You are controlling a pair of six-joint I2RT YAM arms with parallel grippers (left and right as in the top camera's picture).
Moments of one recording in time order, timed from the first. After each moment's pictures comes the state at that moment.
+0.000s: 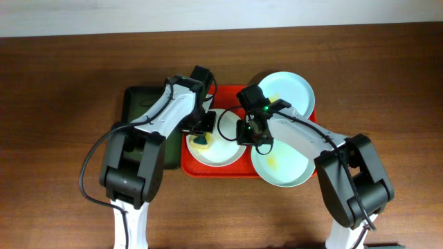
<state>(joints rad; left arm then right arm) -0.39 2.18 1.62 -1.01 0.13 -0.18 0.47 1.94 1.25 -0.65 -0.12 0.51</state>
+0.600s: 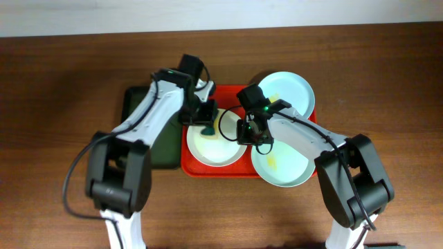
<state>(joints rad) -0.34 2.05 1.63 -0.98 0.35 -0.18 0.47 1.94 1.25 -0.64 -0.10 0.52</state>
